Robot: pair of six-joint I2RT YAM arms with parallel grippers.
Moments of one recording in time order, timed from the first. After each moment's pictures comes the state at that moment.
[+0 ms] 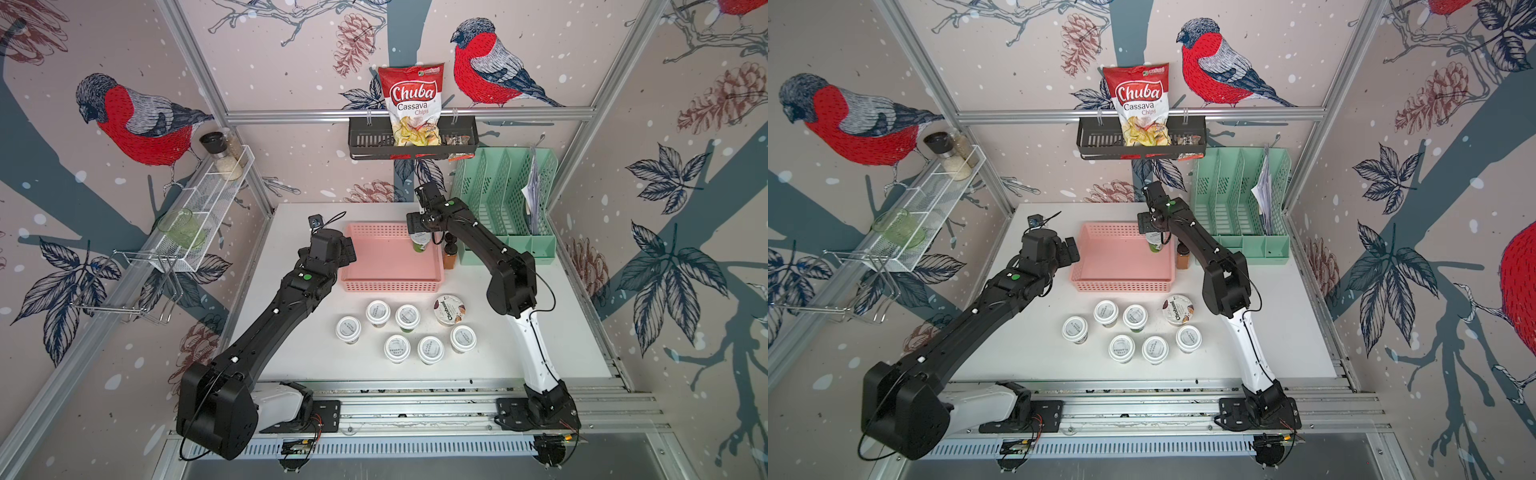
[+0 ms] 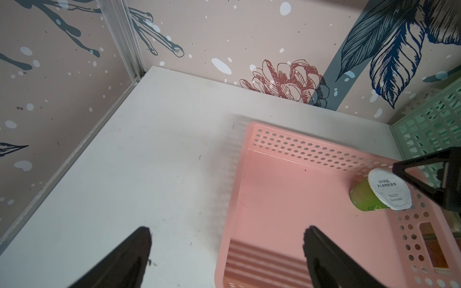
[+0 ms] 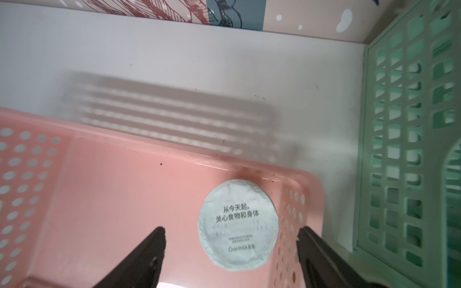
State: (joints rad) left arm -0.36 1.24 0.99 -0.31 -0.42 -0.39; right arm 0.58 2.36 2.34 -0.89 0.12 0.26
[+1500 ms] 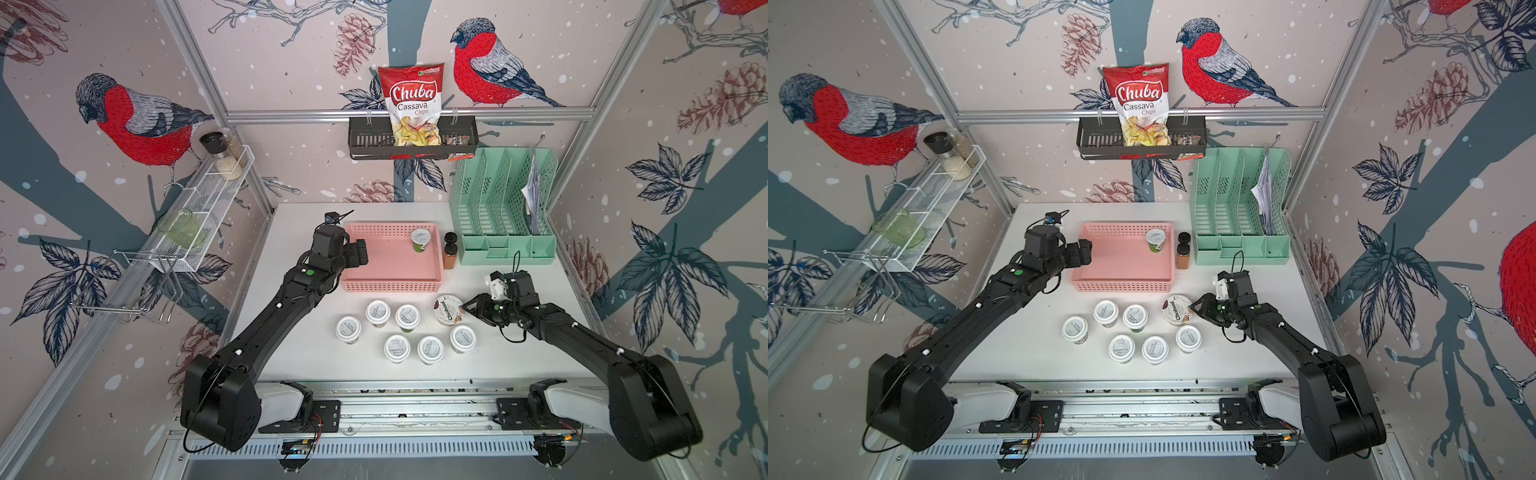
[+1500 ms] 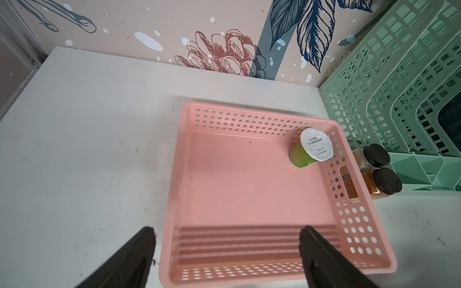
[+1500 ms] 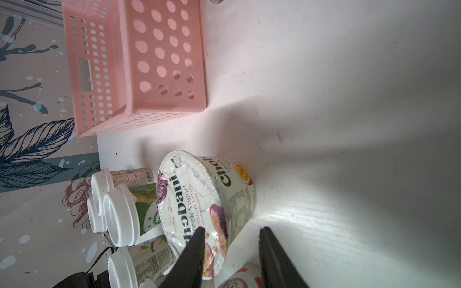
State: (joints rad) left arm -0.36 1.28 1.02 -0.31 -0.12 -0.34; right arm 0.28 1.21 0.51 -0.22 -0.51 0.60
